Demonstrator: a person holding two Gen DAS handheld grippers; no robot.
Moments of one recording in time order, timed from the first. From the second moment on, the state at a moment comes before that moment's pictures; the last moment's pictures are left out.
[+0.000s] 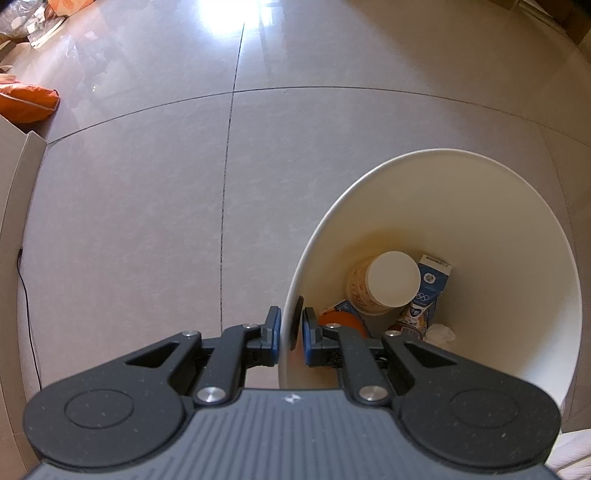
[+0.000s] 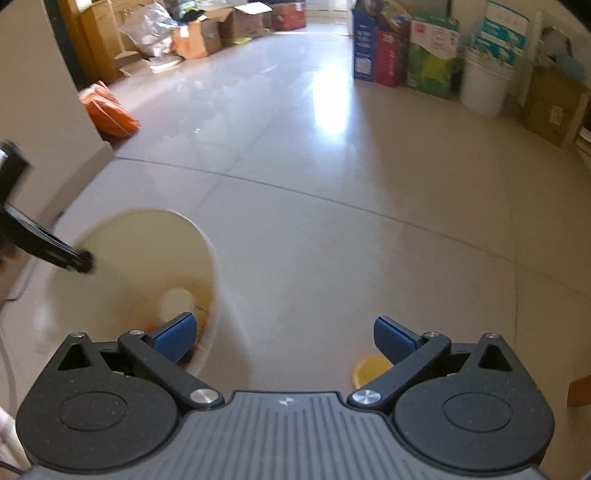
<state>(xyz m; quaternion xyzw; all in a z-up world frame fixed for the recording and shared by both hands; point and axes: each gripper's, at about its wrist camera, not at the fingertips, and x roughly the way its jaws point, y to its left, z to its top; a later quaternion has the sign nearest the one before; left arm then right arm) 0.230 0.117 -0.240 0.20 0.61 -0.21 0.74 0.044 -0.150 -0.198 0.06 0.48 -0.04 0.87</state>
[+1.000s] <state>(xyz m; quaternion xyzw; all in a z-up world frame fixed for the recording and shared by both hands) 0.232 0.120 -0.246 0.20 0.61 -0.21 0.73 0.060 -0.238 -0.463 0.10 0.57 -0.19 0.79</state>
